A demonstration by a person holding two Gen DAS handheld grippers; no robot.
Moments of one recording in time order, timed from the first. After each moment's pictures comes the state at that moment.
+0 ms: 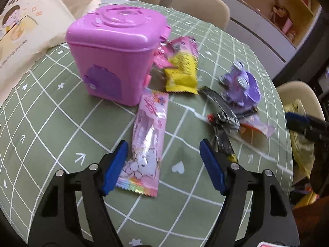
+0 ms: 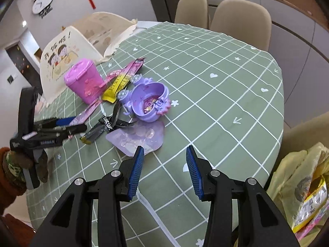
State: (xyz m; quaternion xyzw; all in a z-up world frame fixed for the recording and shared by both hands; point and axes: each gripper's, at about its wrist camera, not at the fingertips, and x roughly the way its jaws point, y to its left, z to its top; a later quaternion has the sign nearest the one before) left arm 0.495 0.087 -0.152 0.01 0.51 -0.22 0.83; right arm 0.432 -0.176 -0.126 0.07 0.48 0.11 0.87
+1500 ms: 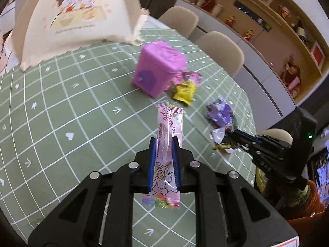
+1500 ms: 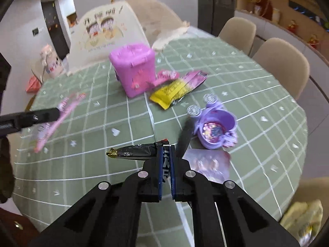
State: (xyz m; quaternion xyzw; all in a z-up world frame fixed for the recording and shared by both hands) left arm 0.392 0.142 -0.079 -0.14 0.45 -0.14 0.87; right arm 0.422 -0.090 -0.091 -0.05 0.43 0.18 0.88
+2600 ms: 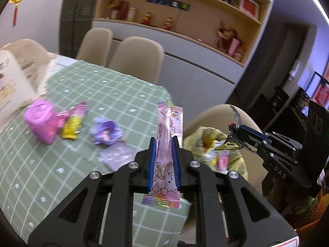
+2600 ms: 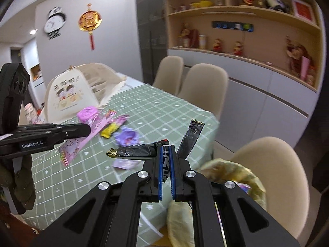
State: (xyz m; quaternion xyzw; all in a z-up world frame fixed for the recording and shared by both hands) left arm 0.343 -0.077 0.011 -0.01 0.37 -0.33 0.87; right arm 0.261 -0.277 0.013 0.03 0.30 0.01 0.95
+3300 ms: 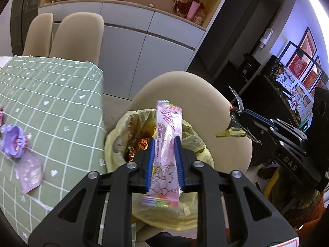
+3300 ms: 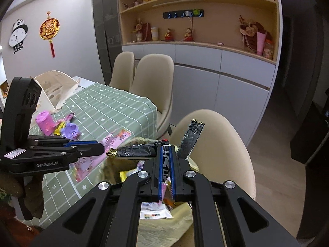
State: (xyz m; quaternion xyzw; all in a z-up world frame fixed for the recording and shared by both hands) left arm 0.343 -0.256 -0.051 0.03 0.43 -0.45 0.78; right arm 0.218 -0.404 -0.019 0.07 0.33 -0.10 0.94
